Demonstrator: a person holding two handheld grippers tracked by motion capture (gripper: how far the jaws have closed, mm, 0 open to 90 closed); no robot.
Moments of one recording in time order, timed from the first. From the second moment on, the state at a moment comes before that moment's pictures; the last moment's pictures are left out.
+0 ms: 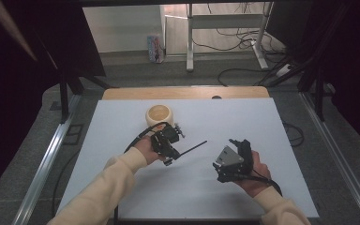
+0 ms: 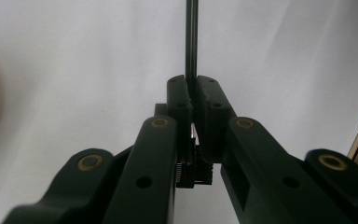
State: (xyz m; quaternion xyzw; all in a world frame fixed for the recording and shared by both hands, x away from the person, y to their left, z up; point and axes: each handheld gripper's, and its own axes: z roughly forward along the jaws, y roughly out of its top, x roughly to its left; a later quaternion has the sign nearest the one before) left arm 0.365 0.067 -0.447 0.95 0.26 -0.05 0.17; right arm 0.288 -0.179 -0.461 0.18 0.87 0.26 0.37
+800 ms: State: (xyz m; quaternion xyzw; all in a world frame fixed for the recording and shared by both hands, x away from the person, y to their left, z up) left arm 0.365 0.062 -0.448 0.95 0.25 -0.05 0.17; right arm 0.296 -0.141 -0.465 0.11 0.88 0.23 0.40
